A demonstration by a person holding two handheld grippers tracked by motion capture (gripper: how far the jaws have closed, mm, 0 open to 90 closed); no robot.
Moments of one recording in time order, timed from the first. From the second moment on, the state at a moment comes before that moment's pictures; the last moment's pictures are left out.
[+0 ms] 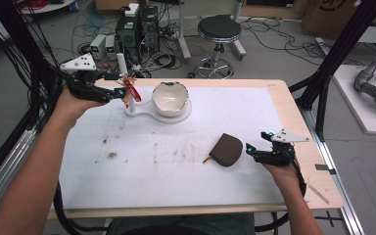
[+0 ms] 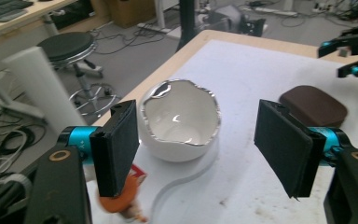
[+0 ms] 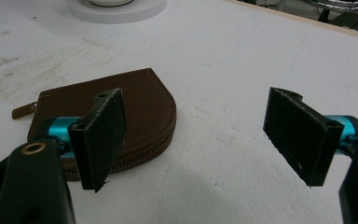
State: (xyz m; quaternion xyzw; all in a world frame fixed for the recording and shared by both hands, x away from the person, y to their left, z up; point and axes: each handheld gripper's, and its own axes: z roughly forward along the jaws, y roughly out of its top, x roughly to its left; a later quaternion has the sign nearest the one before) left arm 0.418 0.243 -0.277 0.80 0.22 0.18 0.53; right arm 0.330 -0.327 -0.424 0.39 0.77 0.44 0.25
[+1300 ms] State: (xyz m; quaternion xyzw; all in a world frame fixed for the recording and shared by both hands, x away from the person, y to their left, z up) left arm 0.359 0.228 -0.373 0.79 0.23 0.12 0.56; right arm 0.328 -0.328 -0.426 0.39 0.77 0.44 0.24
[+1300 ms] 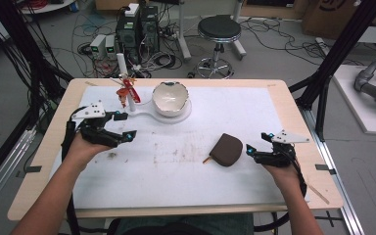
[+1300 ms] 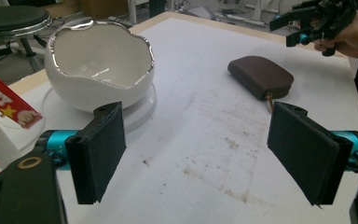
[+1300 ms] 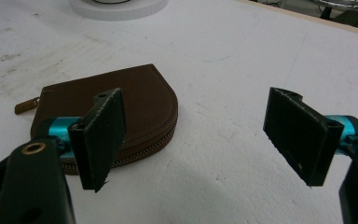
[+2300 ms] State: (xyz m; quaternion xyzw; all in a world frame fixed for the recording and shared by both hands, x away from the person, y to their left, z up) left arm 0.353 0.192 -0.404 0.80 0.23 0.10 0.54; right arm 0.316 -0.343 -0.426 0.40 0.77 0.43 0.25
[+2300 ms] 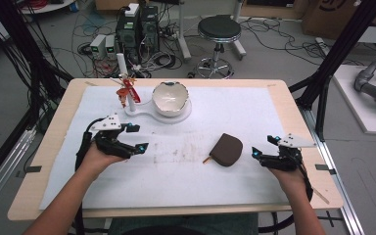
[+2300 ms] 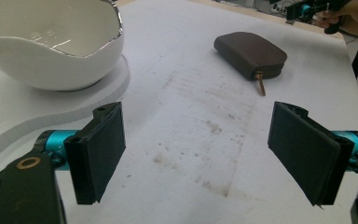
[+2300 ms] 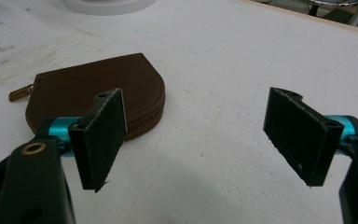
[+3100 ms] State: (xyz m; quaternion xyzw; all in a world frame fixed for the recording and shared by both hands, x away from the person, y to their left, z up) left arm 0.370 0.090 -0.418 0.83 0.18 0.07 0.52; right arm 0.295 -0.361 -0.427 0.42 0.76 0.43 0.26
